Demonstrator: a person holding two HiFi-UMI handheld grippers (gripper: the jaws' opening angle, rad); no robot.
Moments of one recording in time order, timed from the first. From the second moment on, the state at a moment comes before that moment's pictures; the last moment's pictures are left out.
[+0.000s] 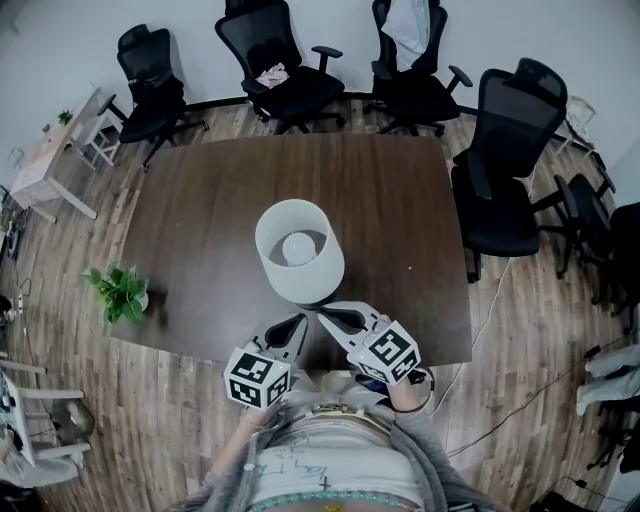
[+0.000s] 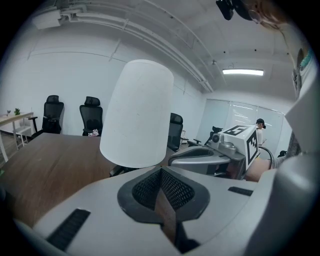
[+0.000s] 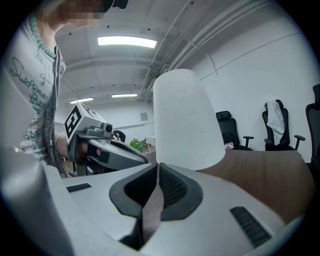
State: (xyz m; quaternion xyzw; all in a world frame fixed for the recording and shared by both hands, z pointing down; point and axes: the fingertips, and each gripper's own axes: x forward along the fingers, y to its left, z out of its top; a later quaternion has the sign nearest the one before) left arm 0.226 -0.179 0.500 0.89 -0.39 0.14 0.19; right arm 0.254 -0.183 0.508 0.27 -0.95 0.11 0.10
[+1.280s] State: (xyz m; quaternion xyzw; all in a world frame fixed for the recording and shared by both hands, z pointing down) left arm 0.209 -0.184 0.440 0.89 -0.42 0.12 0.17; right arm 0.243 -0.190 0.429 0.22 -0.97 0.04 0.08
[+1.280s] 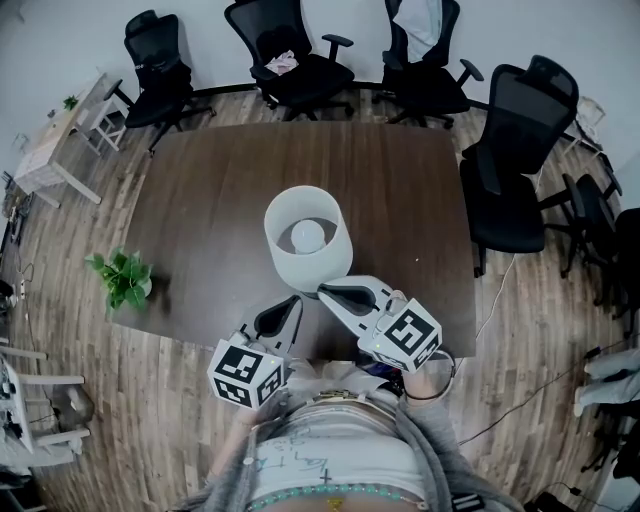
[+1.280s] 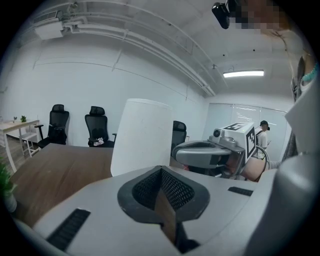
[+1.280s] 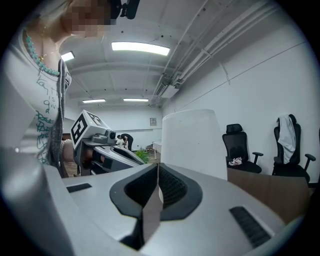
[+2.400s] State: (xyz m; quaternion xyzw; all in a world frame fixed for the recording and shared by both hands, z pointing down) left arm 0.221 -0.193 0.454 0.89 -0.40 0.14 0.18; right arm 0.248 -0.193 0.442 0.22 -0.97 0.06 0.09
